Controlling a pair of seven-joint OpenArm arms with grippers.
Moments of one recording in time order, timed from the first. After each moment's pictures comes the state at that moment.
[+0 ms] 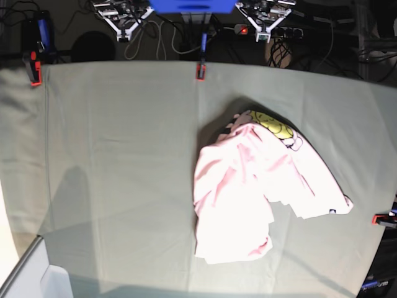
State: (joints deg) left arm 4.7 -1.7 4.3 9.9 -2.5 0.1 4.7; right arm -5.3 1.9 2.1 9.3 -0.2 -0.4 -2.9
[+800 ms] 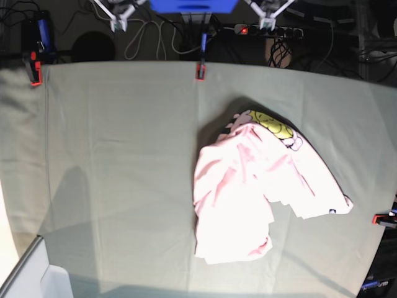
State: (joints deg) left arm 22.3 -4.2 4.3 34.7 -2.5 0.2 5.0; right arm -21.1 3.5 2.0 30.7 -0.2 0.0 -3.4
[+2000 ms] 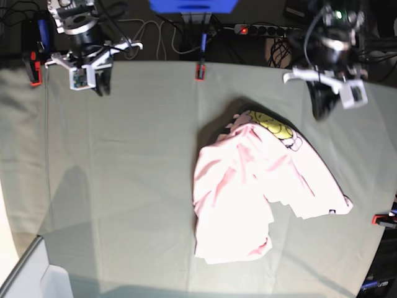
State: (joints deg) left arm 34.2 -10.2 -7.4 112.4 -21.8 1.2 12.3; right arm -44.8 7.3 0.0 116.4 0.1 0.2 -18.8
